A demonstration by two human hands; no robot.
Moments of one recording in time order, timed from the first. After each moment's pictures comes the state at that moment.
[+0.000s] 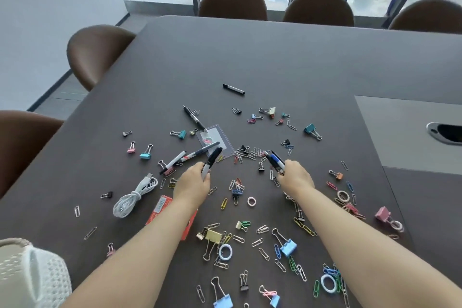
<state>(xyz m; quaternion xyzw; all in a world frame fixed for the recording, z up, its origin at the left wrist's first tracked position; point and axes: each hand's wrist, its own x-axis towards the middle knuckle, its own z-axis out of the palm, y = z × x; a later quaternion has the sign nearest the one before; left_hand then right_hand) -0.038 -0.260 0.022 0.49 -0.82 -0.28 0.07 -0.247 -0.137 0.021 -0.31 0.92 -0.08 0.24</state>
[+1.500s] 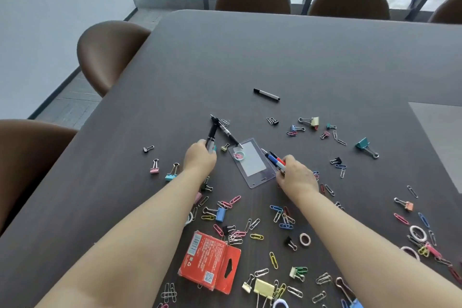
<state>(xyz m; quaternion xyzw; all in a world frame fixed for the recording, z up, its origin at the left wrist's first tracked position) -0.057 -0.422 0.004 0.56 -0.75 -0.34 0.08 -0.209 -0.259 -0.003 -0.37 0.91 -0.10 0.17</state>
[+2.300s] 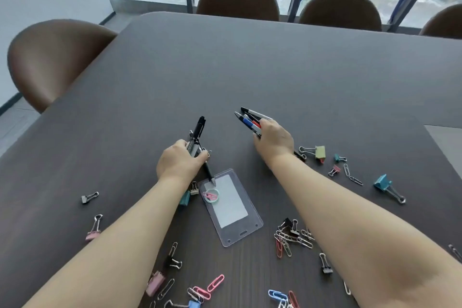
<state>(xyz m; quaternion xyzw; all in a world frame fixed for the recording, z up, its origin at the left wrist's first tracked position) -0.134 -0.507 -0.035 0.58 -0.76 -0.27 0.11 -0.314 -0.425 -0.026 -0.41 0.90 -0.15 0.05</state>
